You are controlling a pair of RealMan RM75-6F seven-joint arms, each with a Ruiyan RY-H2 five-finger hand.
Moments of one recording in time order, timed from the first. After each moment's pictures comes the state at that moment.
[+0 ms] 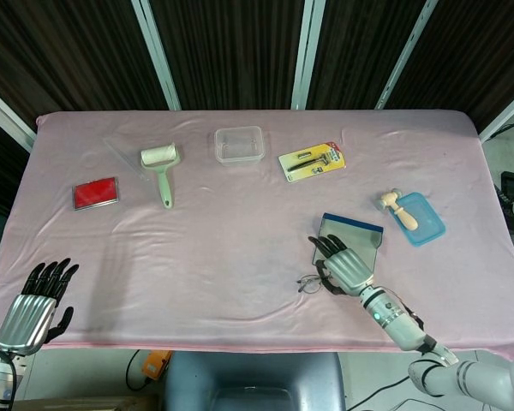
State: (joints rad) left arm -0.15 -1.16 0.04 -1.57 1.58 1.40 0.12; right arm 0.60 -1.54 0.01 -1.24 -1.48 0.96 -0.05
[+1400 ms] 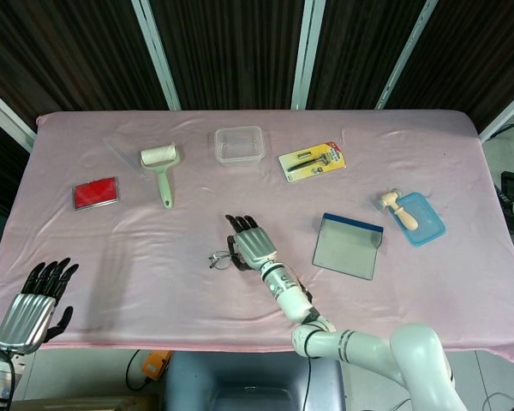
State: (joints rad) left arm -0.16 -1.15 0.04 -1.57 1.58 1.39 0.10; right arm 1.00 -2.04 0.35 -0.97 -0.97 0.74 -0.38
